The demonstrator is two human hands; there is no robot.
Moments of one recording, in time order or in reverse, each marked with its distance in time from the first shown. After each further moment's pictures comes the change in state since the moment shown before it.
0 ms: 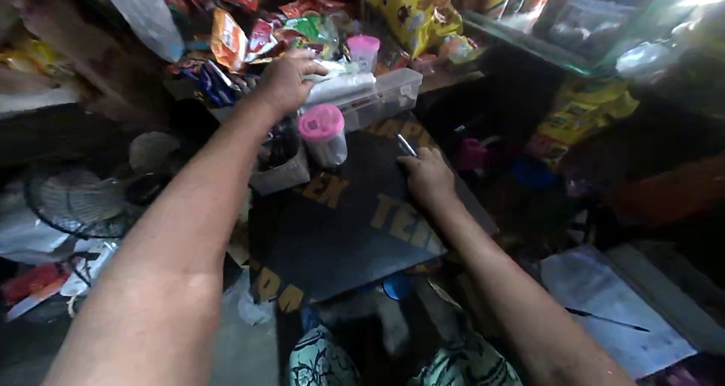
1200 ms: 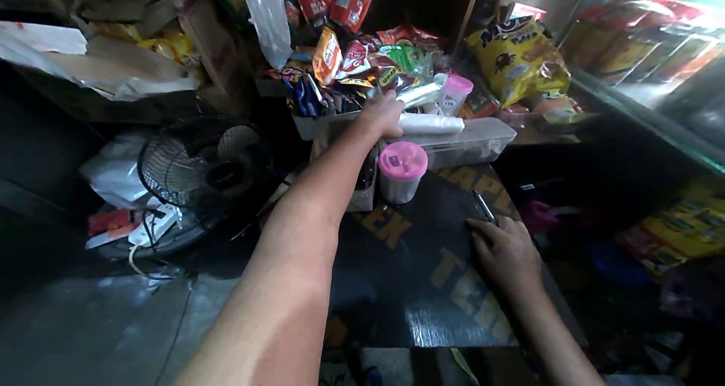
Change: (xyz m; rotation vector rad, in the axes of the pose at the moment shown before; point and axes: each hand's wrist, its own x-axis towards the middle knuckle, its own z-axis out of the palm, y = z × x) left_hand 0.068 -0.054 0.042 0.207 -0.274 -0.270; right_hand -0.005 0.011 0.010 0.010 0.184 -0.183
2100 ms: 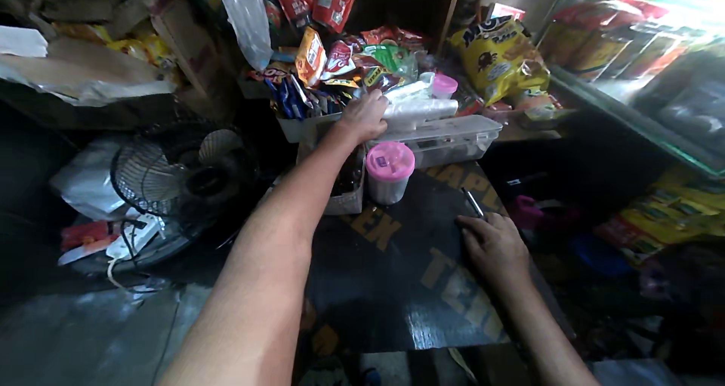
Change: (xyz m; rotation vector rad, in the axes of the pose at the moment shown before) left_hand -0.004 -0.016 0.014 -0.075 0.209 0.141; right_hand 0.002 0.004 0.001 0.018 -0.005 0.032
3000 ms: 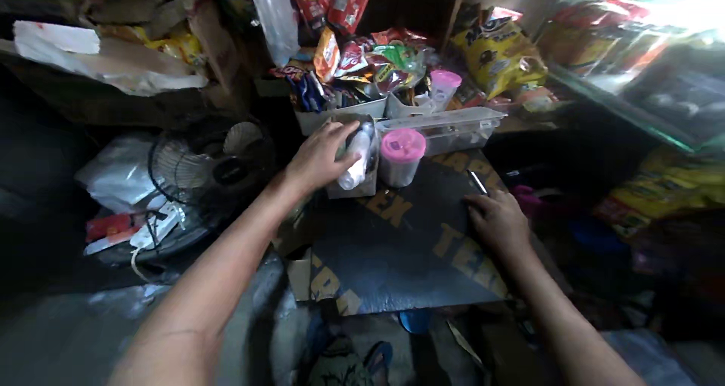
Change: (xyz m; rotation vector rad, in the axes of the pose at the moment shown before) left_hand -0.189 0.000 -0.030 -0.291 0.149 -0.049; right_hand 0.004 -0.012 -0.009 -0.048 -0.129 0.077
